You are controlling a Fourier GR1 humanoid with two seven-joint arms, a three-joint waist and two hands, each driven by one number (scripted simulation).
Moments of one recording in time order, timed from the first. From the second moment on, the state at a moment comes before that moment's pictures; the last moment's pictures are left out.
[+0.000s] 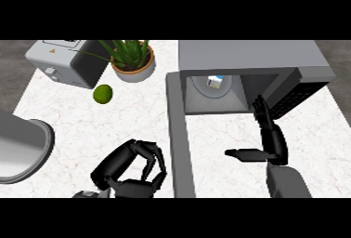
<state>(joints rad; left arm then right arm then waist) -0.02 0.01 -0.26 -1.62 -0.20 -0.44 -0.10 -0.23 -0.03 -0.16 -0.96 0.12 0.04 -0.71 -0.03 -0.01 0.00</state>
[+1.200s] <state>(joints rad) -0.42 0.01 -0.95 -1.15 0.14 0.30 -0.17 0.22 -0.15 -0.16 -1.80 -0.17 0.29 -0.38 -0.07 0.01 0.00</state>
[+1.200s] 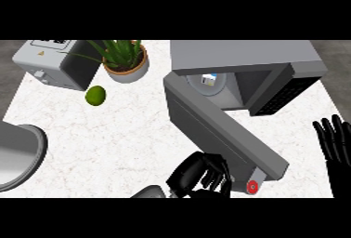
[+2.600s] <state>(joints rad) -0.85 0.00 -0.82 -0.93 0.69 0.62 -0.32 0.14 -0.30 -0.12 -2.02 -0.49 0.48 -0.16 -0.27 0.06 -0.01</state>
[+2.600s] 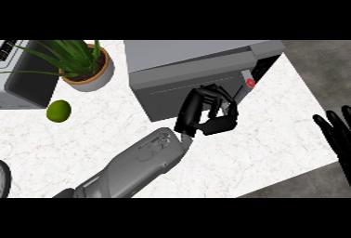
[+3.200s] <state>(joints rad) -0.87 0.00 -0.79 -0.90 0.81 0.62 -0.45 0.10 -0.35 -0.15 -2.05 -0.57 0.49 -0.11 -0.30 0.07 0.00</state>
